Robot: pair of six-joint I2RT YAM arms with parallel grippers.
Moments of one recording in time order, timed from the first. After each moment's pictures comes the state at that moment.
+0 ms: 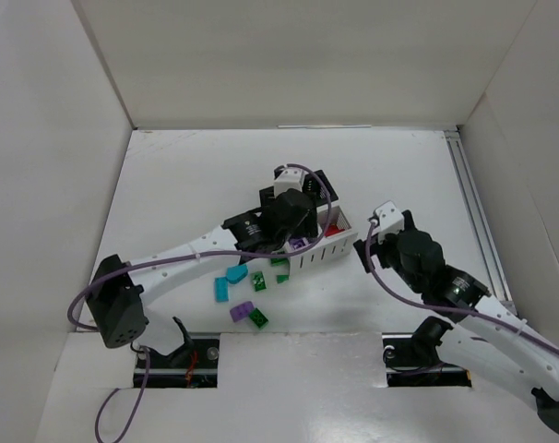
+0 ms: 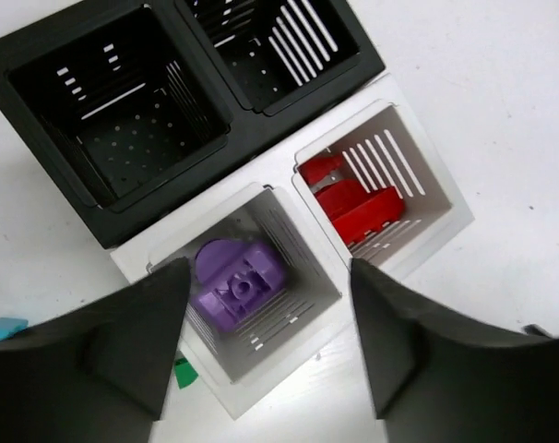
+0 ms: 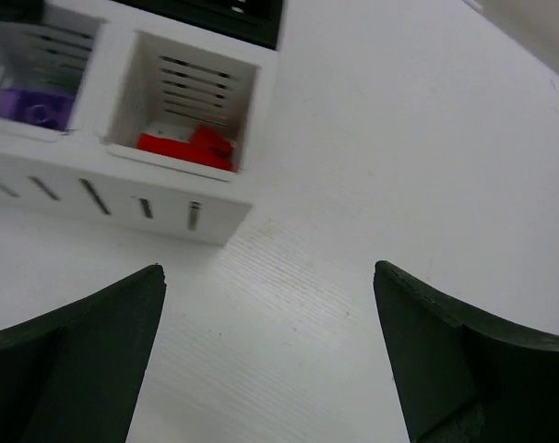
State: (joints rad) left arm -0.98 1.44 1.17 -0.40 -0.45 -0.67; right arm 0.76 0.65 0.63 -0.40 0.39 -0.10
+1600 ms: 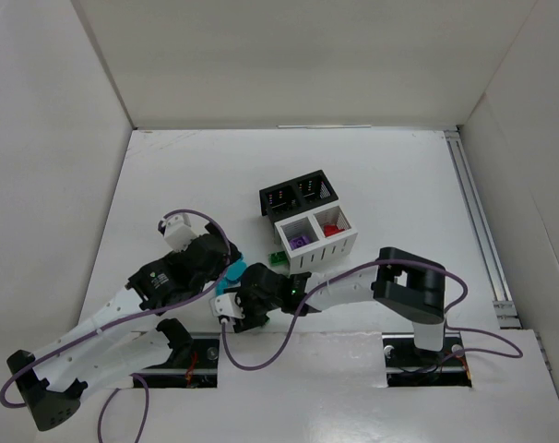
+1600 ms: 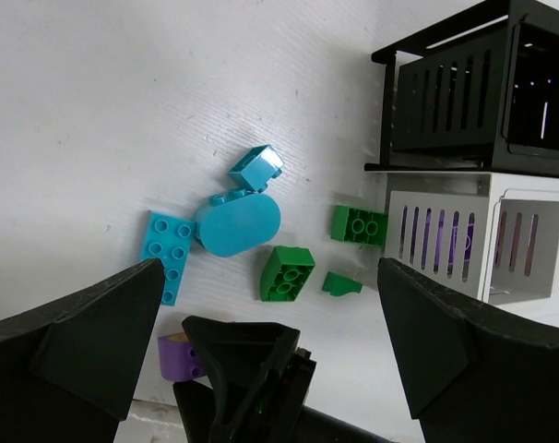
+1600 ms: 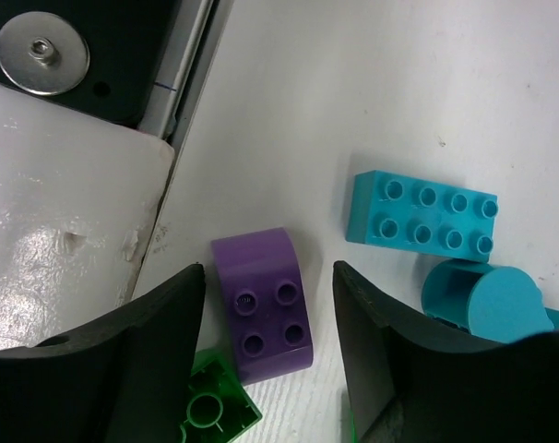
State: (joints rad) left arm -0.84 0.74 0.76 -0.91 -0.61 -1.25; right arm 1.30 1.91 1.06 0.16 -0.28 -0.58
